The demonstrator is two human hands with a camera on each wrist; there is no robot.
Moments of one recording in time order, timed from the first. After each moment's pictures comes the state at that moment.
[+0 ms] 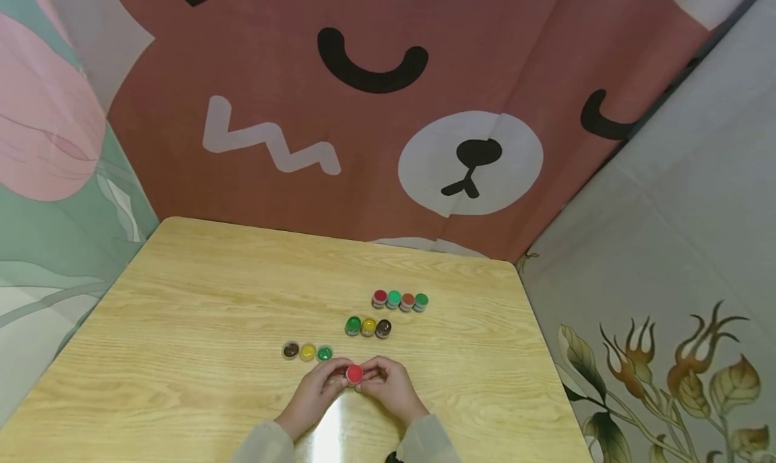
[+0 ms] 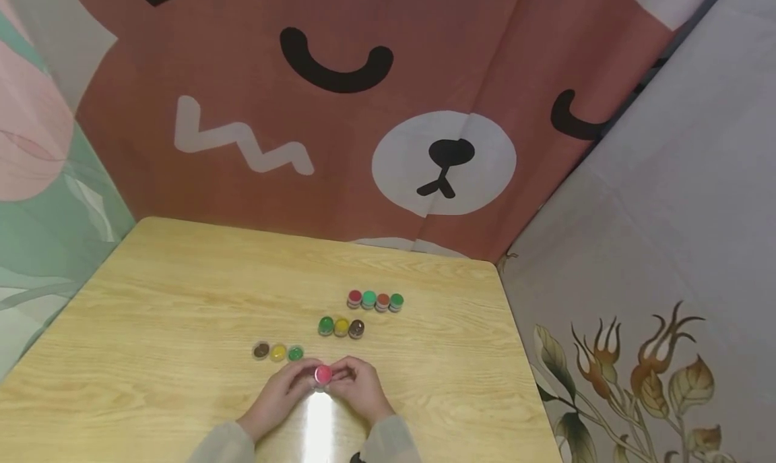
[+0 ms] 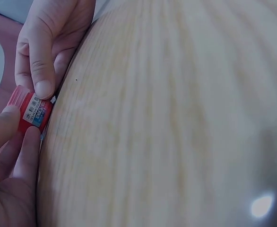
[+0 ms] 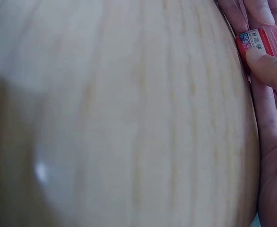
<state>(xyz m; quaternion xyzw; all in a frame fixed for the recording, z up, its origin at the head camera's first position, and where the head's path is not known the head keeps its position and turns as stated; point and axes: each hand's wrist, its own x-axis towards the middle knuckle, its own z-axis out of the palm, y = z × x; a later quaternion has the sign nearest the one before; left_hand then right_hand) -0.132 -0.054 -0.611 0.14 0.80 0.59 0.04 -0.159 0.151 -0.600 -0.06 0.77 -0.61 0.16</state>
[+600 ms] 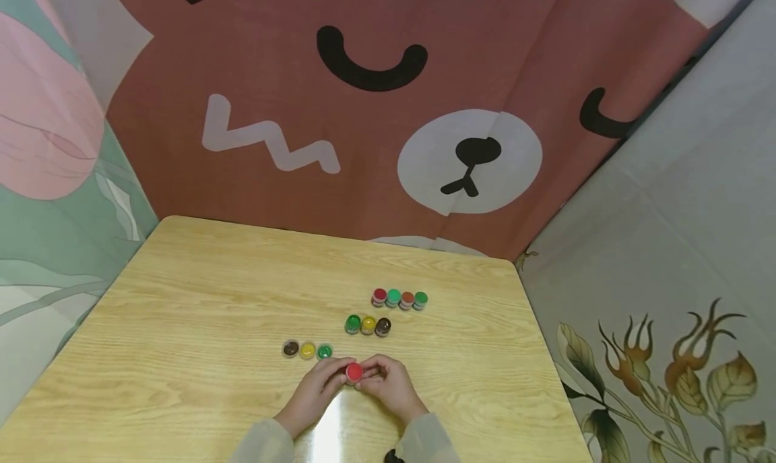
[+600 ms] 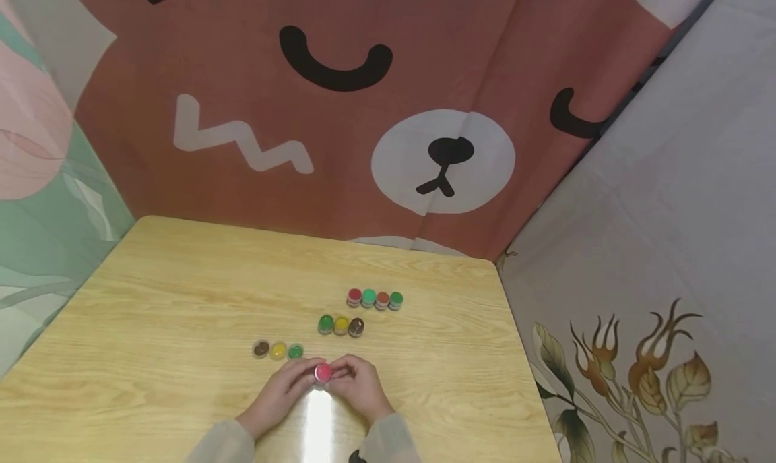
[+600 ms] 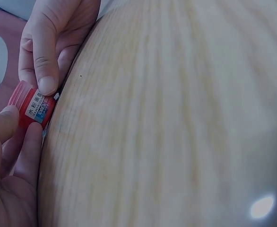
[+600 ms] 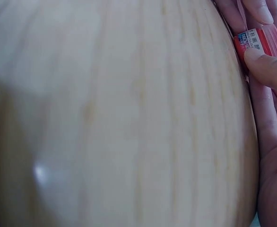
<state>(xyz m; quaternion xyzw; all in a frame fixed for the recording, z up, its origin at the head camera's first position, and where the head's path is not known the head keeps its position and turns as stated) -0.131 -0.055 -0.612 0.17 0.82 0.54 0.01 -0.157 0.150 -0.596 -0.06 0.78 -0.60 0.16</state>
